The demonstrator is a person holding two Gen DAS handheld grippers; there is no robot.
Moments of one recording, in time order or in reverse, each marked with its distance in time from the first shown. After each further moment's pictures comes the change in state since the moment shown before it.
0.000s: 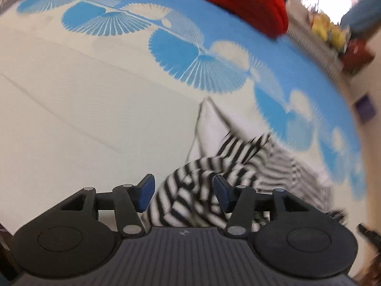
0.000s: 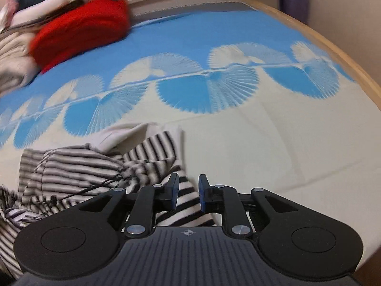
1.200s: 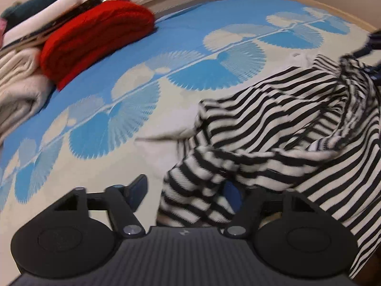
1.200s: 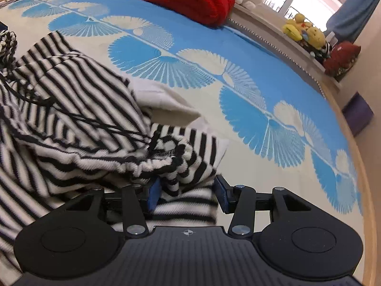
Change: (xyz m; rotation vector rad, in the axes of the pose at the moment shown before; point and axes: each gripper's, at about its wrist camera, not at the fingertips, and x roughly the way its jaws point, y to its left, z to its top) left arm 0.059 -0.098 -0.052 1.023 -0.171 0.087; right arm 0.065 0.078 -0.040 -0.755 -0.065 -0.039
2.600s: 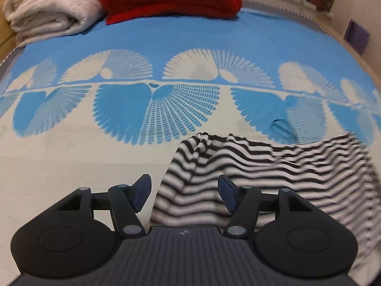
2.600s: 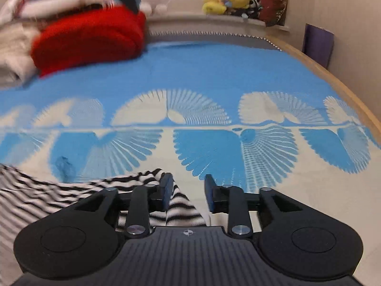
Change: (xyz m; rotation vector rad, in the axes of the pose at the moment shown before) left arm 0.020 0.099 0.059 -0.545 0.167 0.009; right arm 0.025 -0.080 0.070 0.591 -0.059 -0.017
